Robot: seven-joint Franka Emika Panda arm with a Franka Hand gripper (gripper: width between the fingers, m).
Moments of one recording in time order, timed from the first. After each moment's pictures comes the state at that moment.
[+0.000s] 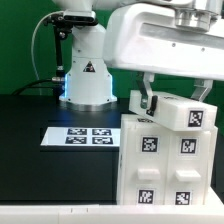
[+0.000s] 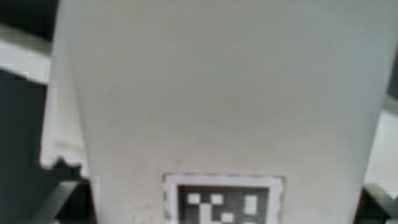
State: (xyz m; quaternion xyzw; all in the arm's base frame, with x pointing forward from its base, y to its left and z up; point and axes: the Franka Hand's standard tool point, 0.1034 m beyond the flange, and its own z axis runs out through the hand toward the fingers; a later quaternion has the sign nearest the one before) arm 0.632 0.081 0.152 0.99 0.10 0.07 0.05
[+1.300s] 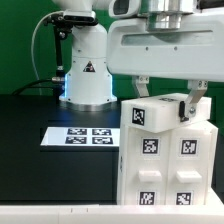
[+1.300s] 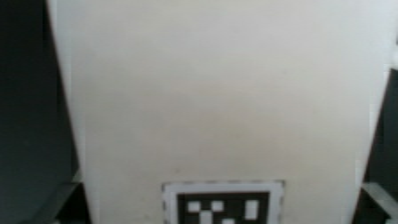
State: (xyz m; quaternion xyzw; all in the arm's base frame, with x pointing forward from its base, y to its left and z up) arm 0.631 0.073 0.148 0.89 -0.46 0.07 -0.02
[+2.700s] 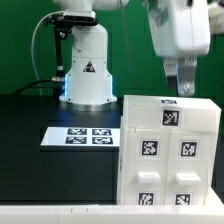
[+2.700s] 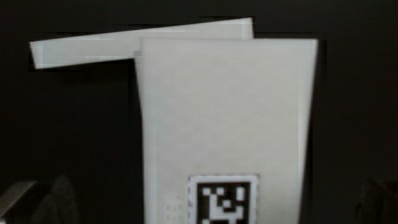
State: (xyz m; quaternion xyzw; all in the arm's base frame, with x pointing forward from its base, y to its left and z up) arm 0.627 0.089 0.188 0.66 -0.74 -0.01 -0.10
